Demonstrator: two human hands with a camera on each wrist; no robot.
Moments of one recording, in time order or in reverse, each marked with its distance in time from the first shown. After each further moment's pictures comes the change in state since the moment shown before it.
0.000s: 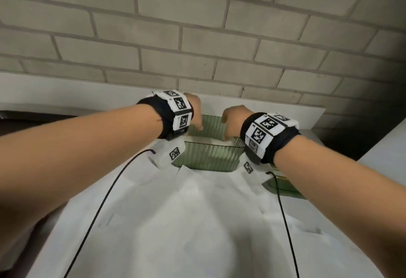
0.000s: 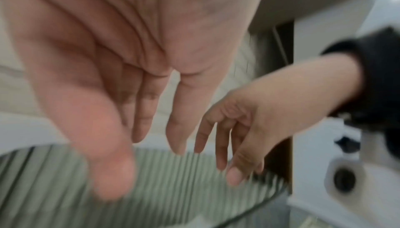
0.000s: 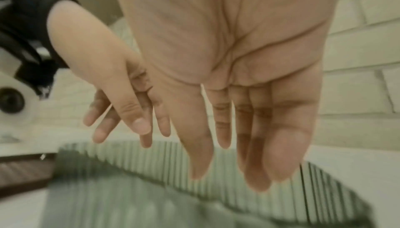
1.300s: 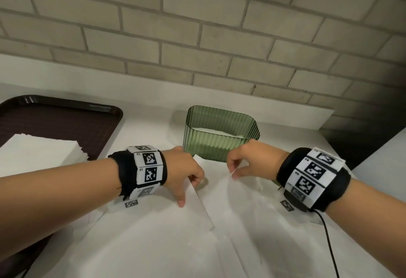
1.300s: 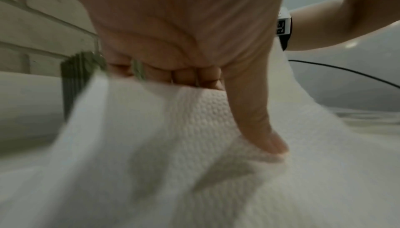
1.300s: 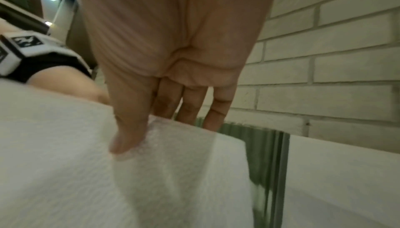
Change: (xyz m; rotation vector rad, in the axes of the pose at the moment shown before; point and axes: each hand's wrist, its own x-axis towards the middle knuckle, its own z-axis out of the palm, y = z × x) left_hand -0.085 -0.056 0.102 0.289 -0.145 0.603; right_hand -0.101 -0.006 0.042 0.199 0.008 -0.546
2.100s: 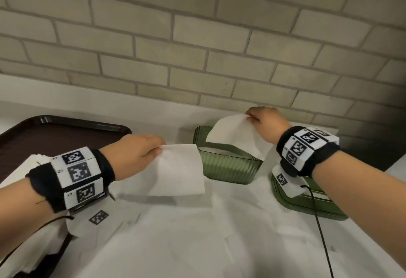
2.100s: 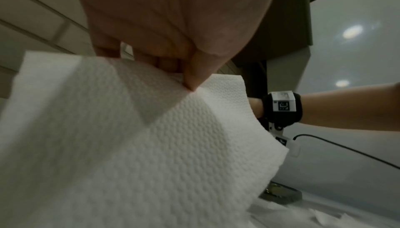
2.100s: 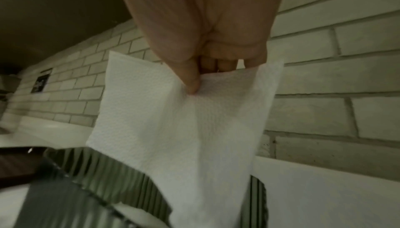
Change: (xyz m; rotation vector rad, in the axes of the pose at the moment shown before) left_hand -0.083 -0.070 -0.018 -0.263 0.536 -0.263; right_hand 0.048 0.039 -0.070 0.008 0.517 0.295
